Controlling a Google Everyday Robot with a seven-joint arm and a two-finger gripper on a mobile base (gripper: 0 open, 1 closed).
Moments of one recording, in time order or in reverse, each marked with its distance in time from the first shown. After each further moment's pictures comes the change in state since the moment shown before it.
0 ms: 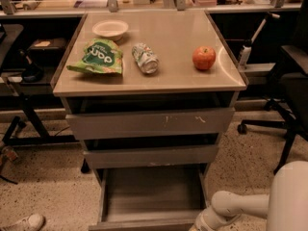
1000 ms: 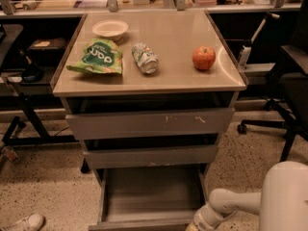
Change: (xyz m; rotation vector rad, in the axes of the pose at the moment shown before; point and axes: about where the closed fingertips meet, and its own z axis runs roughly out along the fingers) arm -0.012 -0.024 0.017 0.006 -0.008 -0.005
